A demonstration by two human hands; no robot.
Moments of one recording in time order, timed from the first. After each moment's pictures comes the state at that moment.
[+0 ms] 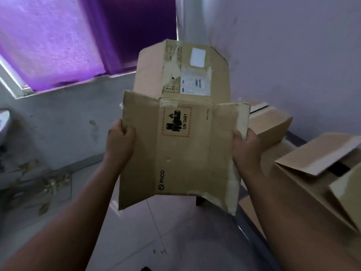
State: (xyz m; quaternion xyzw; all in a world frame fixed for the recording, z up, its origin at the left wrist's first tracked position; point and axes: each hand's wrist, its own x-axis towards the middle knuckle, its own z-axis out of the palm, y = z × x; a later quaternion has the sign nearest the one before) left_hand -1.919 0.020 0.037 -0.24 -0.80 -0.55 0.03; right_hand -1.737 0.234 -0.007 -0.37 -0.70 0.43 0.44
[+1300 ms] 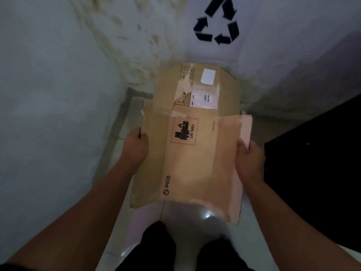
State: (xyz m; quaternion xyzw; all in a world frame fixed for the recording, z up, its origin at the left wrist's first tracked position) left_hand -2.563 0.607 -0.438 -0.44 -0.79 -0.24 -0.36; right_hand -2.295 0.575 -0.469 -0.81 -0.36 0.30 0.36
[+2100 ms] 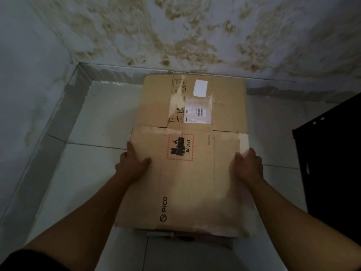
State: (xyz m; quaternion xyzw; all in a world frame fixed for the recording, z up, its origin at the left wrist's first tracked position) left_hand -2.581 0.655 -0.829 -0.50 -0.78 -0.01 -0.37; right_hand -2.259 0.620 -0.838 -0.89 -0.34 0.29 0.08
